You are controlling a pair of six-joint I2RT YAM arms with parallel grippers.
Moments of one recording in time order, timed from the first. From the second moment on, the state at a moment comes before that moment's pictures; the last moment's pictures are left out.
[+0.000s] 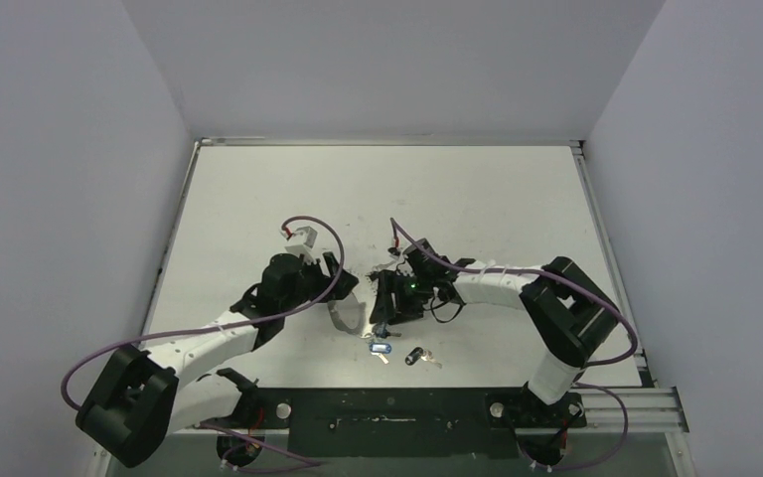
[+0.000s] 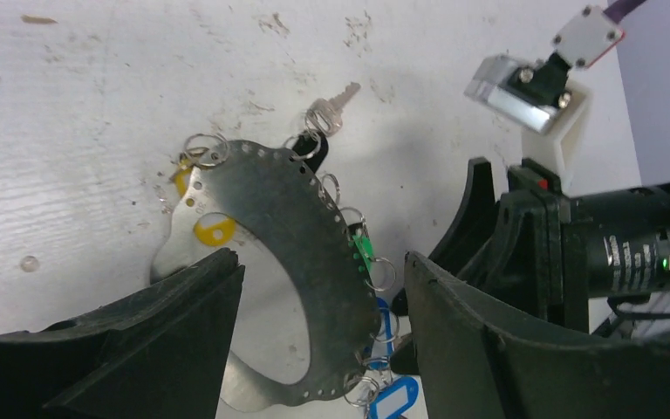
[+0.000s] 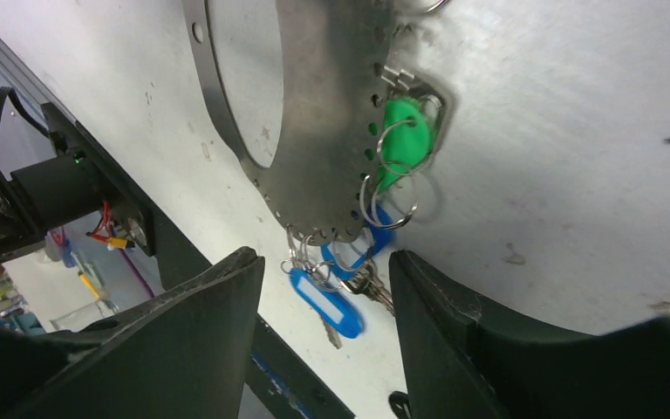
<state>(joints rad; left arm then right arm) -0.56 1.11 0.39 0.27 0.05 -0.67 0.75 1.70 0.83 -0.11 -0.49 0.69</state>
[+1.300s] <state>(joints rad) -0.64 1.27 0.45 0.34 0.11 -0.54 0.66 1.90 1.01 -0.01 -0.56 0.59</state>
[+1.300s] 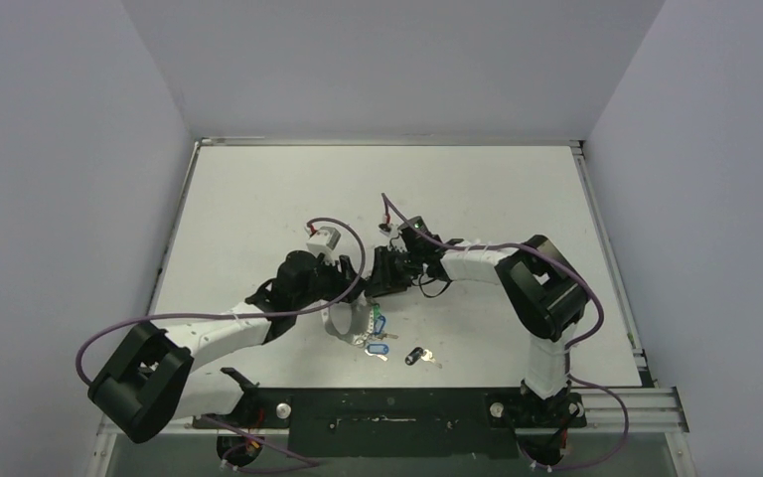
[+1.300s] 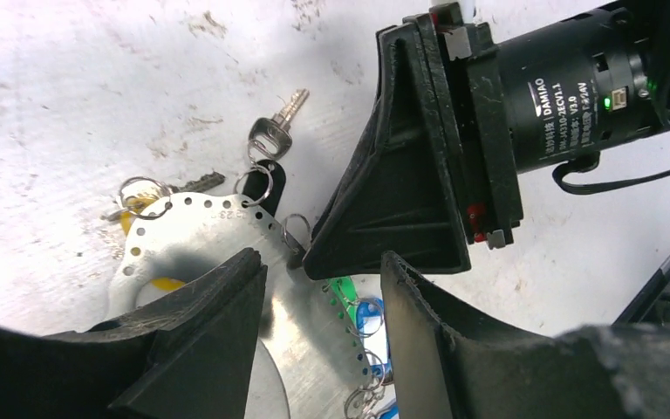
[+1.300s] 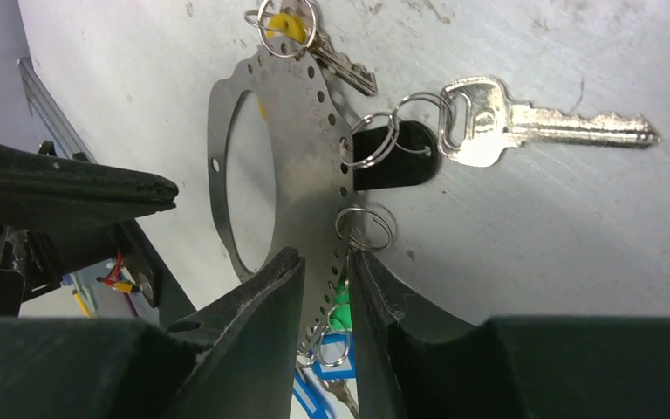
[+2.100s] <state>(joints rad) -0.62 1.45 0.53 0.35 0.17 -0.59 0.60 1.89 1.04 -0.12 -0.49 0.52</state>
